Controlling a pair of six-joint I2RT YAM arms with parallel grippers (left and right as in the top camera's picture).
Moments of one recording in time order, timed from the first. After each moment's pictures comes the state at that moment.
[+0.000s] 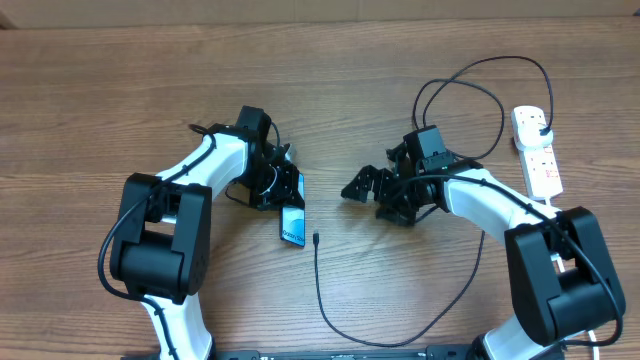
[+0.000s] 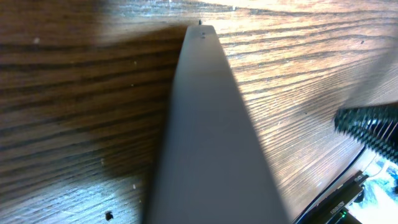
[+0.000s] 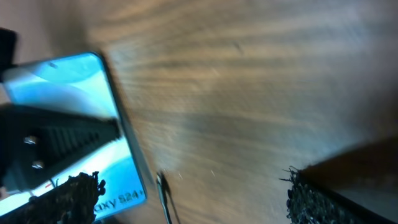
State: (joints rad) left arm -0.24 2.01 1.24 -0.82 0.57 -0.26; right arm 0.31 1.77 0.93 -0.44 -0.61 0.65
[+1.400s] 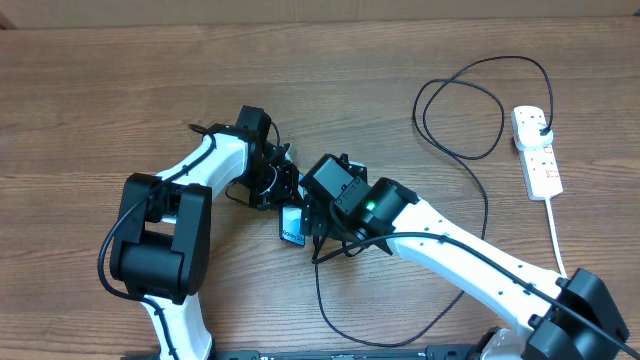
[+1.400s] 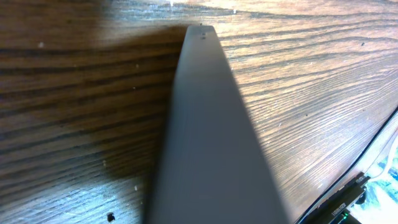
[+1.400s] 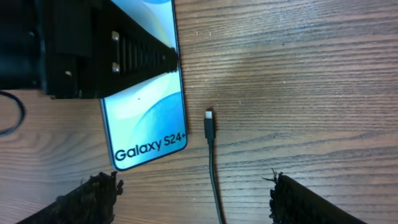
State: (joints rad) left arm -0.24 2.01 1.24 -0.82 0.57 -0.26; right arm 0.85 1.62 1.23 -0.84 0.00 0.98
